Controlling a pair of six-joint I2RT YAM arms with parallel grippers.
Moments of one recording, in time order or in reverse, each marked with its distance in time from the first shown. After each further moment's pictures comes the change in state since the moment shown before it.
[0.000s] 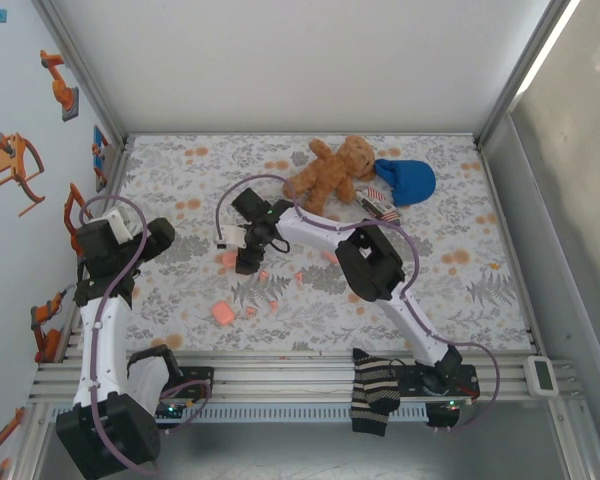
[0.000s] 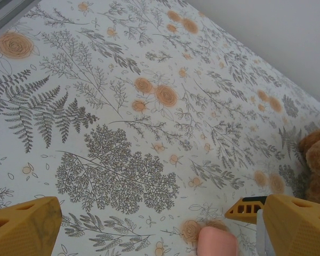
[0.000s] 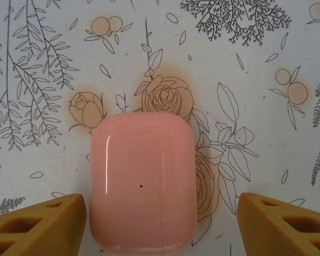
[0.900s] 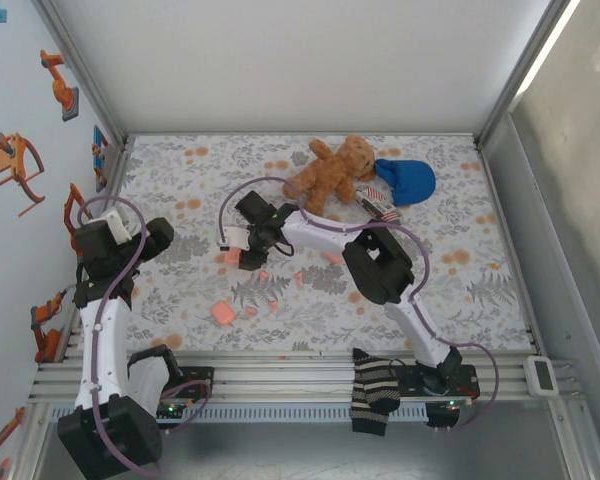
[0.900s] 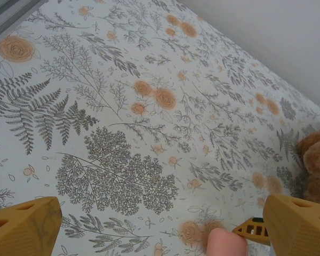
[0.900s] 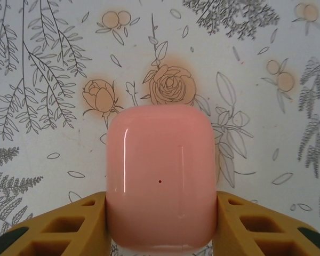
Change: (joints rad) left arm 0.010 -0.012 -0.001 0.000 0.010 0.000; right arm 0.008 -0.121 -0.163 0.101 0.049 0.003
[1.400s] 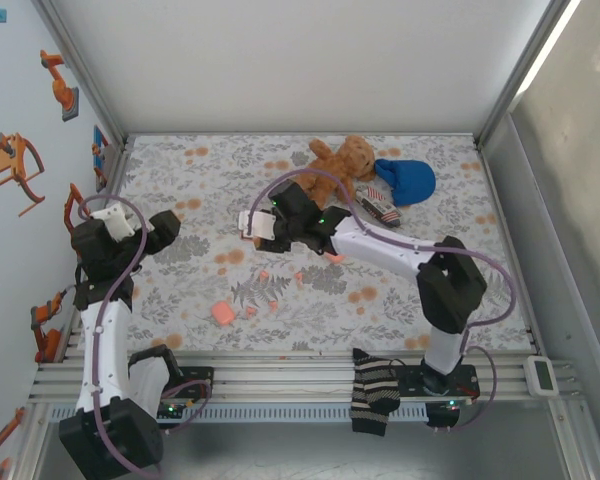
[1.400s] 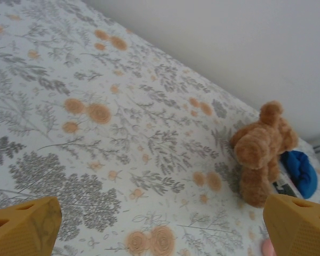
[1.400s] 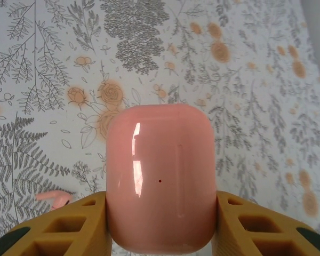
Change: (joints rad) left arm 0.000 -0.015 -0.020 0.154 0.245 -0.043; right arm -0.018 -0.525 -0.438 0.238 0.162 -0.069
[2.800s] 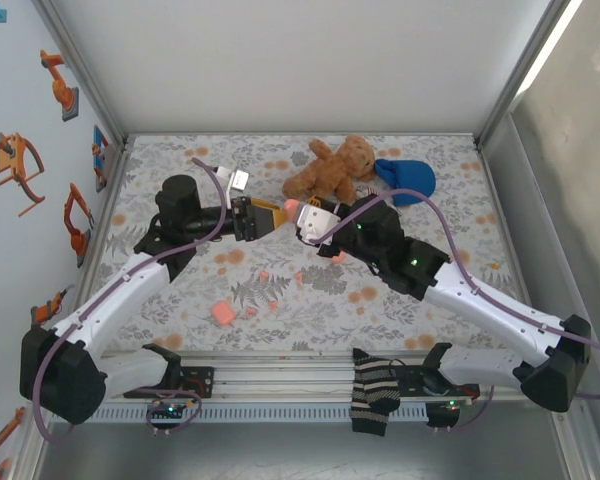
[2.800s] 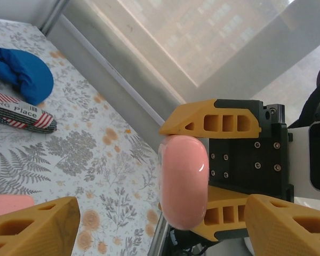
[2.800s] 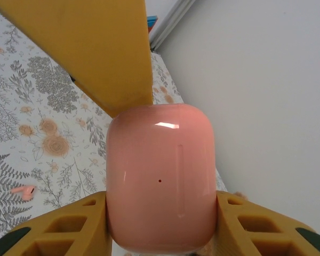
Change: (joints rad) left arm -0.751 0.348 0.257 0.389 0.391 -0.217; right arm 0.016 -0.637 -0.344 0.114 0.177 0.077
